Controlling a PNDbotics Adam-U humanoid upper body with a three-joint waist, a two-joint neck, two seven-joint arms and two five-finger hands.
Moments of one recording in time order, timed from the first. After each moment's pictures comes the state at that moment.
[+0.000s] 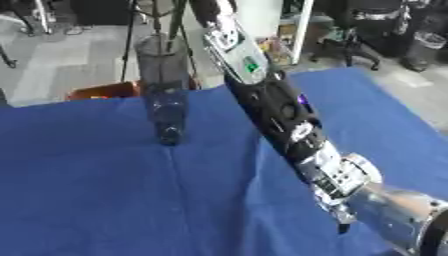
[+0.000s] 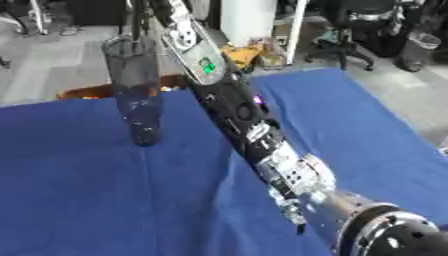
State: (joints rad) left arm -0.34 0.18 -0.06 -1.79 0.10 0.04 0.04; right arm -0.83 -0.66 -0.03 -1.39 -0.08 -0.51 -0.06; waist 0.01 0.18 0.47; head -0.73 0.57
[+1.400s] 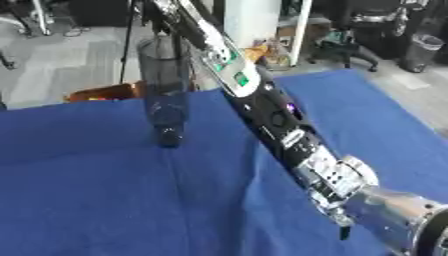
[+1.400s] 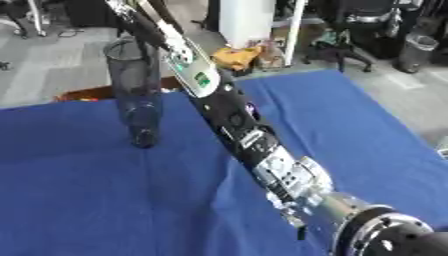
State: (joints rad) left arm -0.34 0.18 -0.06 -1.79 0.10 0.05 0.03; right arm -0.83 -0.65 -0.02 -1.26 0.05 -0.46 0.08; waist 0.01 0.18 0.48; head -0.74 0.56
